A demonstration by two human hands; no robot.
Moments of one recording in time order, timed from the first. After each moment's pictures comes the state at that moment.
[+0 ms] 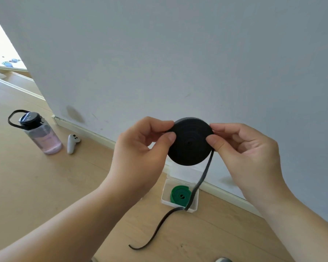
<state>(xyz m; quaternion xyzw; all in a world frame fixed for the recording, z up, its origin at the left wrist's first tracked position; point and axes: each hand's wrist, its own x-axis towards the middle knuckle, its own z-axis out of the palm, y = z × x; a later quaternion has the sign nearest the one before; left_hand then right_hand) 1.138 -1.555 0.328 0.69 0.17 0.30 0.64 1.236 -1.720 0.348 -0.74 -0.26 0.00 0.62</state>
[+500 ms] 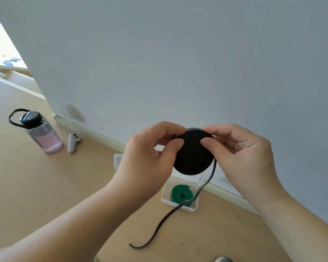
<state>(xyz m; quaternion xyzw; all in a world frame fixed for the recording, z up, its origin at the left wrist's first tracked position) 1.137 -1.561 0.330 0.77 0.13 0.28 0.55 1.234 -1.717 0.343 -0.77 -0.27 -0.01 0.58</state>
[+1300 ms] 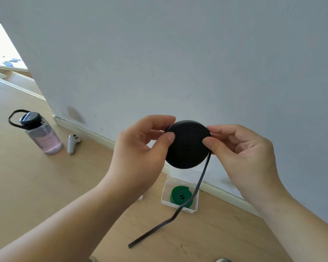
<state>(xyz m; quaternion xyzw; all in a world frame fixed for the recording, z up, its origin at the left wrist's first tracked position) 1.137 -1.552 0.334 0.73 0.16 0.30 0.59 1.237 -1.718 0.344 -0.76 -0.24 0.01 0.61</state>
